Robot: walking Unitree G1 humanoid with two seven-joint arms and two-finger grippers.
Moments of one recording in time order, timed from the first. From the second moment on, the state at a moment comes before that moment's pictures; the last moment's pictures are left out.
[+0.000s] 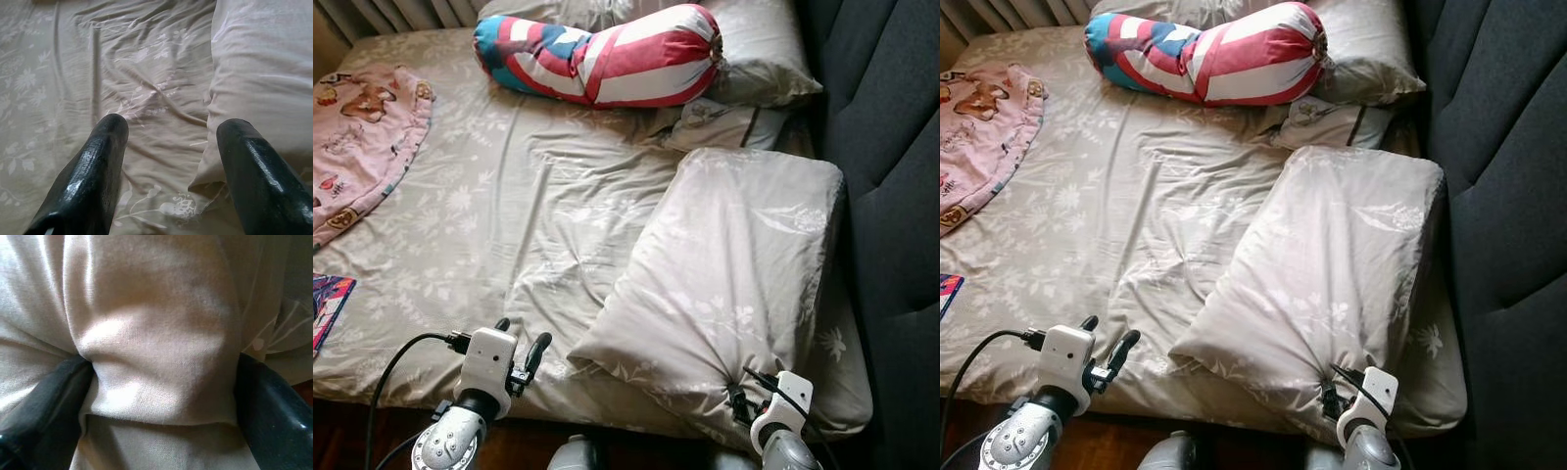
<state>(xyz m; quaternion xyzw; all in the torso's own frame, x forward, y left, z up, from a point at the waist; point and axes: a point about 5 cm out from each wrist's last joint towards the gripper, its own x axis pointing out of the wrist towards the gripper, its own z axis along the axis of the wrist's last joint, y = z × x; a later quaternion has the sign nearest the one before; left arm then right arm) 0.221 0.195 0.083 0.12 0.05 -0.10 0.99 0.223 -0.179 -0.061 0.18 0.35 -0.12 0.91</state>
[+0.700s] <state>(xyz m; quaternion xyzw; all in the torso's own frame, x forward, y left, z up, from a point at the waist) 0.222 0.194 0.086 0.12 0.05 -0.10 0.99 0.224 -0.174 -0.060 0.18 0.34 -0.11 0.92</state>
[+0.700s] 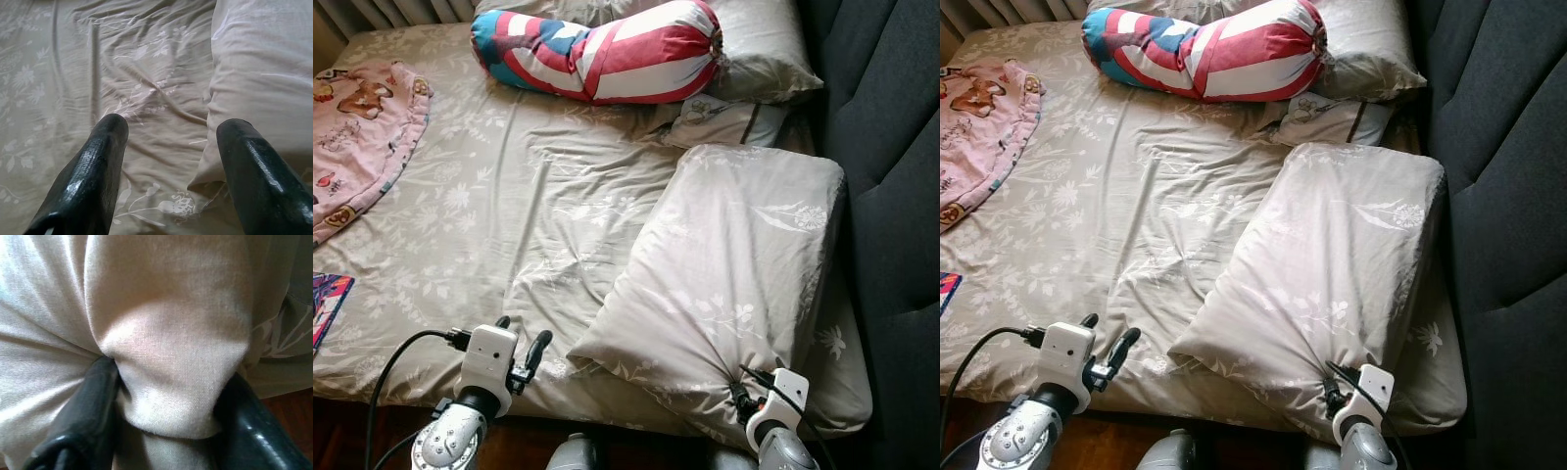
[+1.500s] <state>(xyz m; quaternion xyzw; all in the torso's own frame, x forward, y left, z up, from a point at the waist) 0.281 0.179 0.078 0.10 0.03 -0.10 0.99 0.228 -0.186 -0.059 0.14 0.37 -0.13 0.91</state>
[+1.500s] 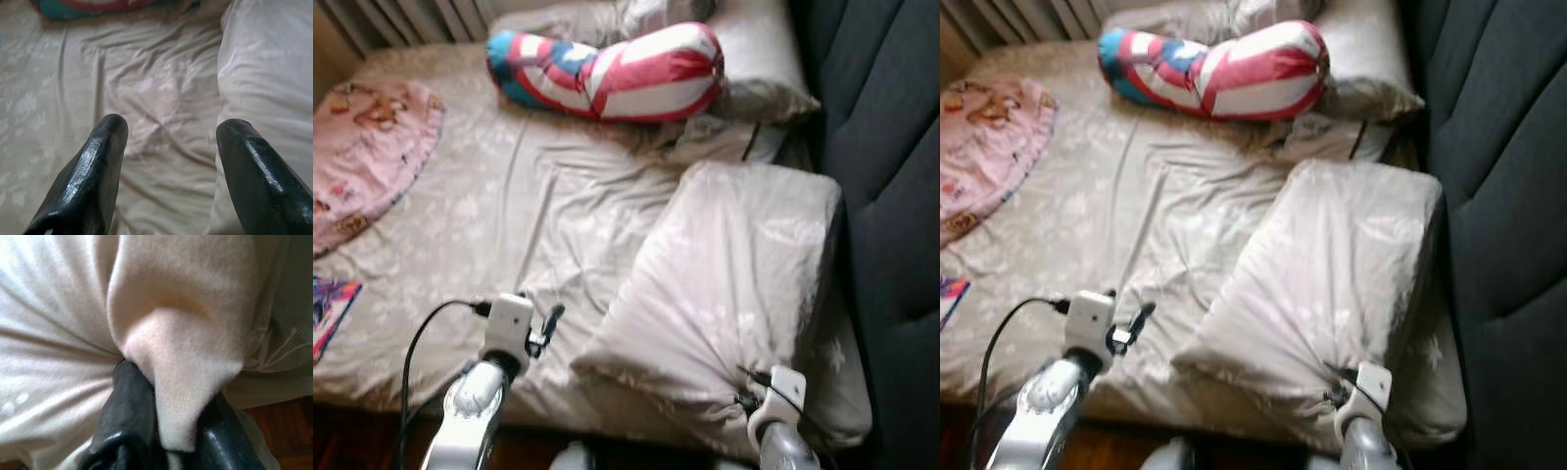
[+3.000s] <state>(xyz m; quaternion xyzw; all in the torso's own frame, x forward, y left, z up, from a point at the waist) 0.302 0.160 0.060 0.08 0.02 -0.10 0.99 0.263 -0.291 0.011 -0.02 0.19 -0.30 0.94</state>
